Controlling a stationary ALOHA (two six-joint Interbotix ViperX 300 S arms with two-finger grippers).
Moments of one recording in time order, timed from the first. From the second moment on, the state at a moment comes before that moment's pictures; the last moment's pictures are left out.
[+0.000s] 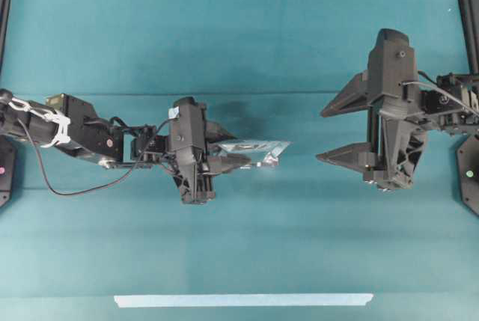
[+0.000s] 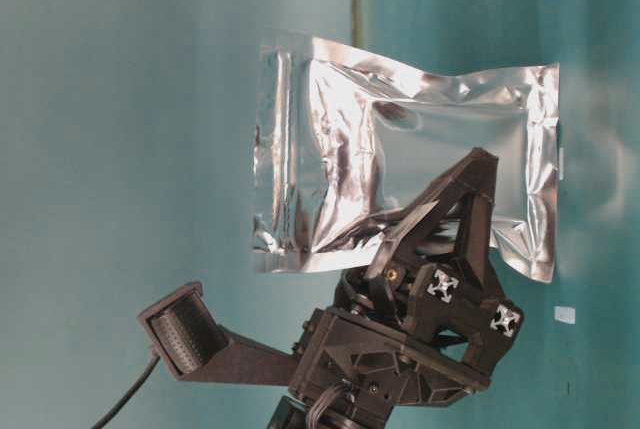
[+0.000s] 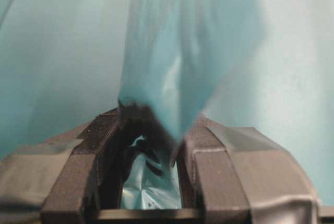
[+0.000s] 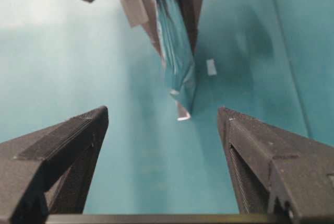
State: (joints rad) left arm 0.04 0.27 0.75 0.01 -0.60 -0.05; right arm -0.03 -0.51 0.74 0.01 0.47 0.13
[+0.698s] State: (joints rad) left arm 0.04 0.27 0.74 0.01 -0.57 -0.05; right arm -0.03 -0.51 0.75 0.01 0.47 0.13
